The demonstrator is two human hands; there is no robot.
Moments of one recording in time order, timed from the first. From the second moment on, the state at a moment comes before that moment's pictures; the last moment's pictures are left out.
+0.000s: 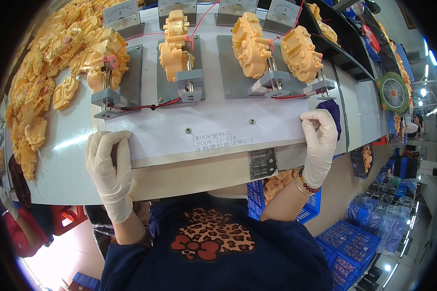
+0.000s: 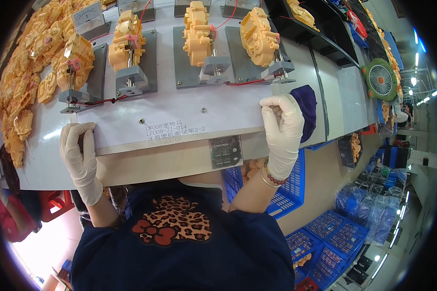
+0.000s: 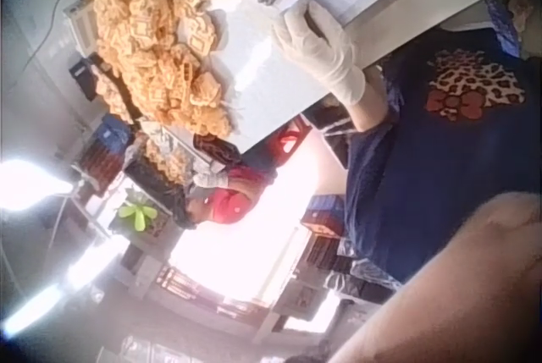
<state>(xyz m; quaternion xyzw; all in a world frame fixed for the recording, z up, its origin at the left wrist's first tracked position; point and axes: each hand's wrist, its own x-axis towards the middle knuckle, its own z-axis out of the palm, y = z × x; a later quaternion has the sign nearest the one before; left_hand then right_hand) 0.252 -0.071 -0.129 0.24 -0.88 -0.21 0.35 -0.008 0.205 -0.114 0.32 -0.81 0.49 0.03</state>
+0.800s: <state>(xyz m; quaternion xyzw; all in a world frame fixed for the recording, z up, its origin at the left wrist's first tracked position) 0.253 -0.071 -0.128 0.25 -0.88 -0.23 0.33 -0.003 0.206 -0.113 0.32 -0.82 0.48 0.03</state>
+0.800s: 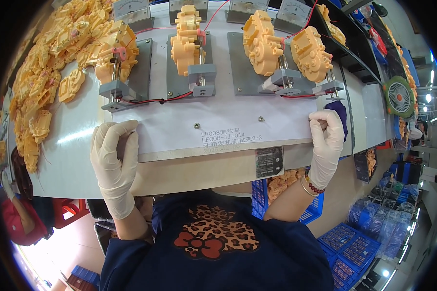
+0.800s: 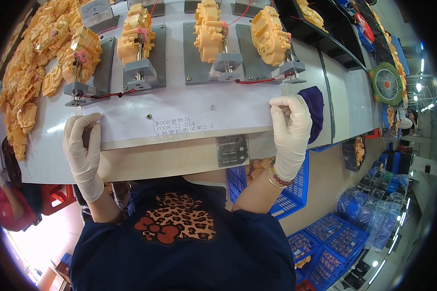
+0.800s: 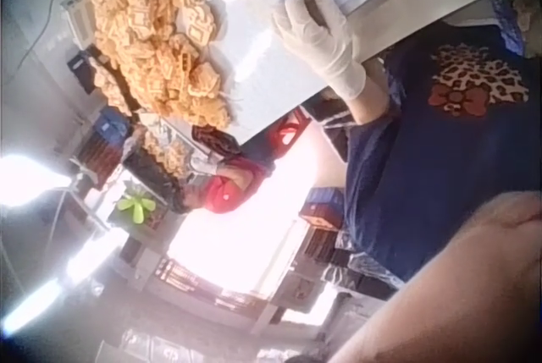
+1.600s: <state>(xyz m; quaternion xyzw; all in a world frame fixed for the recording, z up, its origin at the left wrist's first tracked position) 0.256 -0.068 -0.130 0.28 -0.86 -0.23 0.36 -0.004 0.207 -0.113 0.34 -0.83 0.45 0.03</state>
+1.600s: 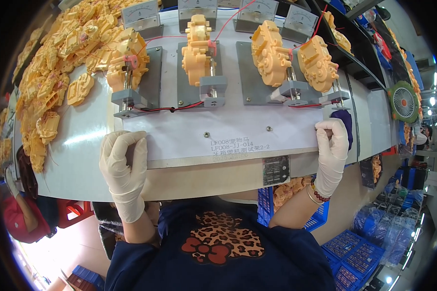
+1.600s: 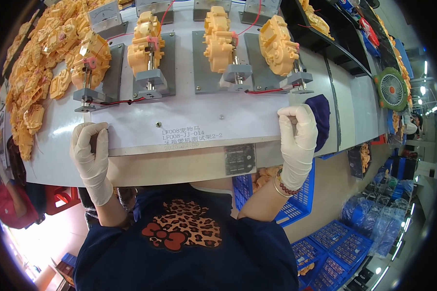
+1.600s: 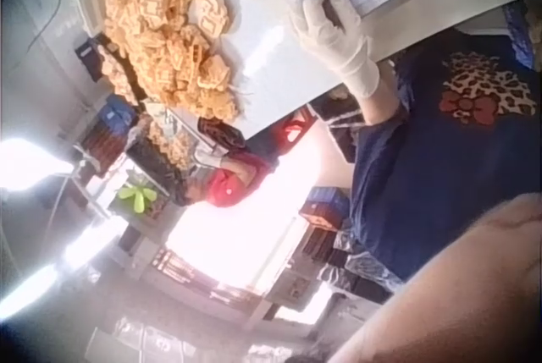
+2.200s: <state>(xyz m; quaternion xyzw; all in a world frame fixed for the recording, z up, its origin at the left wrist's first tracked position) 0.255 -0.071 -0.133 0.25 -0.87 -0.20 0.37 -0.005 0.209 -0.118 0.34 -0.82 0.46 0.04</state>
